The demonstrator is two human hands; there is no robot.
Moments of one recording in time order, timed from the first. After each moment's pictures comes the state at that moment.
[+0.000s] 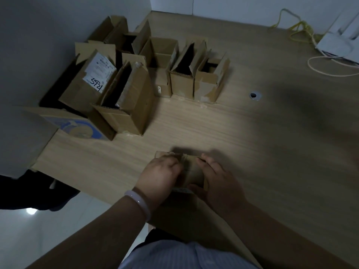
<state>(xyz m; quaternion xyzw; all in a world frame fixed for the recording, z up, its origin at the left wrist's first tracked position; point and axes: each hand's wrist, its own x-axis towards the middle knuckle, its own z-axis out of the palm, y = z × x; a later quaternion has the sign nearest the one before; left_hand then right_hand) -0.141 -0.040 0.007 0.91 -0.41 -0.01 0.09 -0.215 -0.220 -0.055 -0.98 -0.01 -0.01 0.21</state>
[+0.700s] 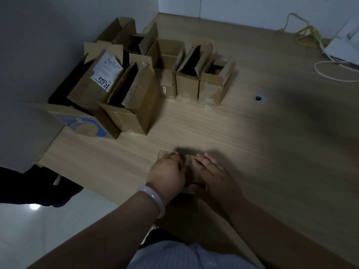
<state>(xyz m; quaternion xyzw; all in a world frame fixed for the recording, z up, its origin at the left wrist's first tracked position) -0.142 -0.062 0.001 0.96 -0.13 -0.13 0.19 -0.205 -0.222 -0.055 -0.97 -0.09 0.04 0.21</state>
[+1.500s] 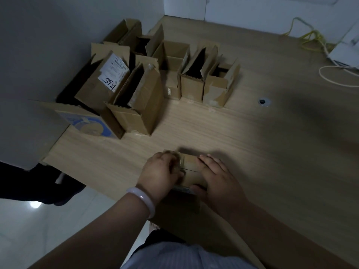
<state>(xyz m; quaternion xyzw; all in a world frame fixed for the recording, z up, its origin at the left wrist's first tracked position) -0.137 -0.030 0.000 0.95 -0.13 -0.11 0.25 -0.203 -0.210 -0.042 -0.98 -0.07 0.02 0.19</state>
